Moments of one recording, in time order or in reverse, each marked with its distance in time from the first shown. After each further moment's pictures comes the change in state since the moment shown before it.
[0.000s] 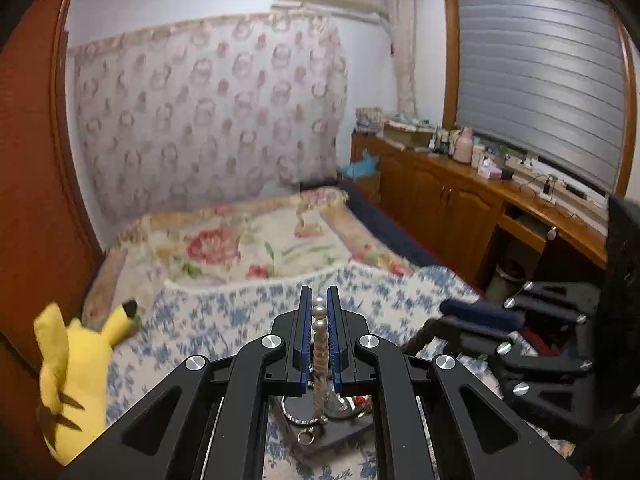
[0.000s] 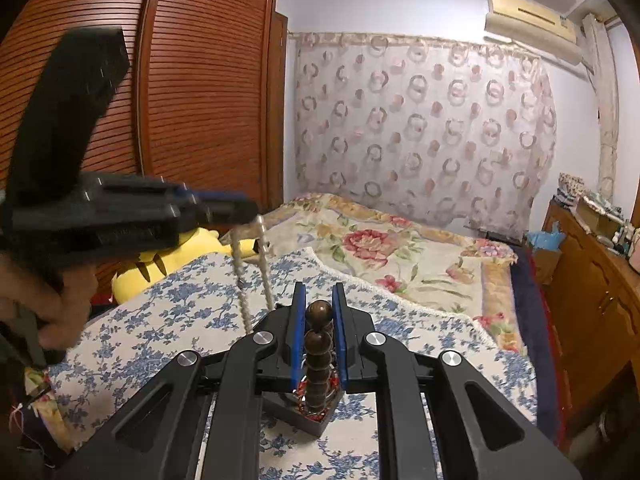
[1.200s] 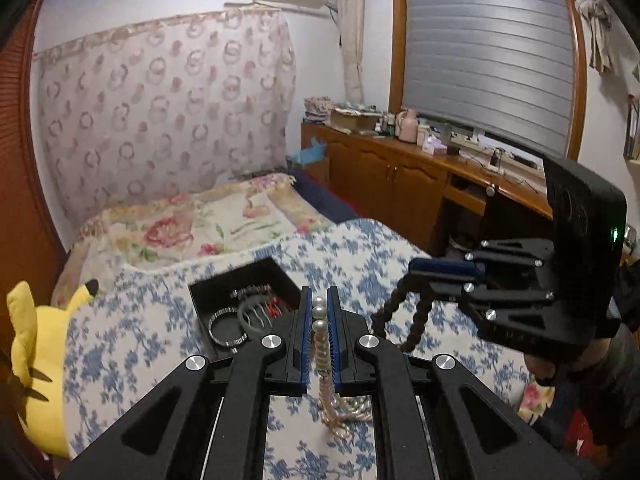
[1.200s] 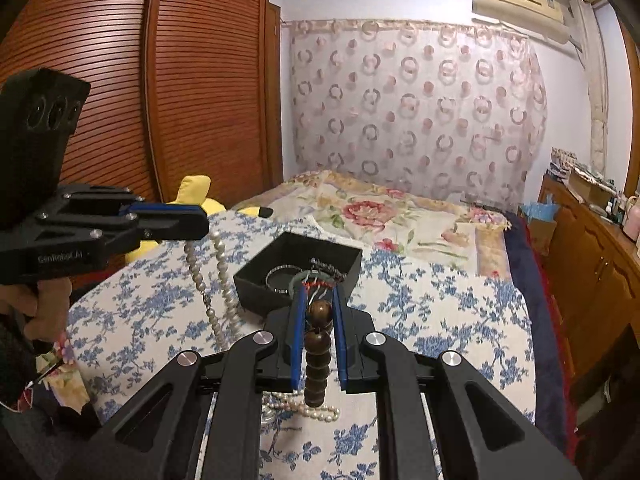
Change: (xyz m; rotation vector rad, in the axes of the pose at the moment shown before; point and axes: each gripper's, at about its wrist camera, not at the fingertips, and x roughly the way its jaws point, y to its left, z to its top) left arm -0.063 -0.061 -0.077 0.084 -0.009 -0.157; right arm -0.072 0.000 -0.073 0.037 0.037 0.000
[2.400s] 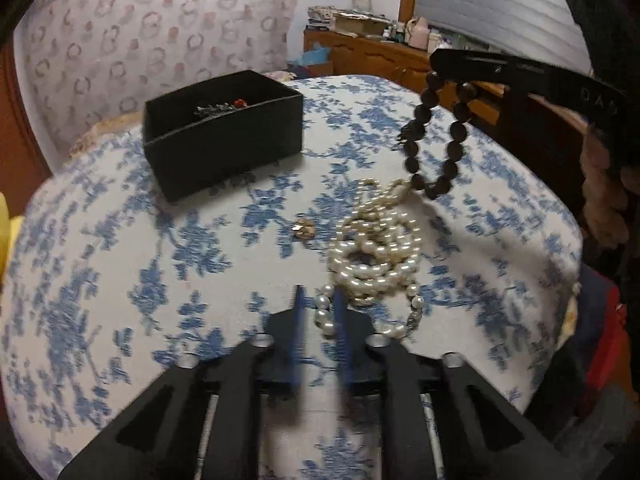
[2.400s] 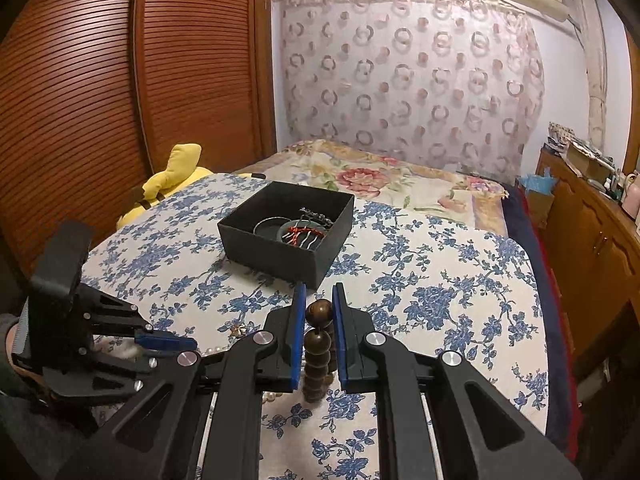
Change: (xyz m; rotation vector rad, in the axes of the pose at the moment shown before) left arm 0.068 -0.019 -0.141 -0.009 0.331 0.024; right arm 0.018 -0.011 -0.043 0.023 0.107 -0.015
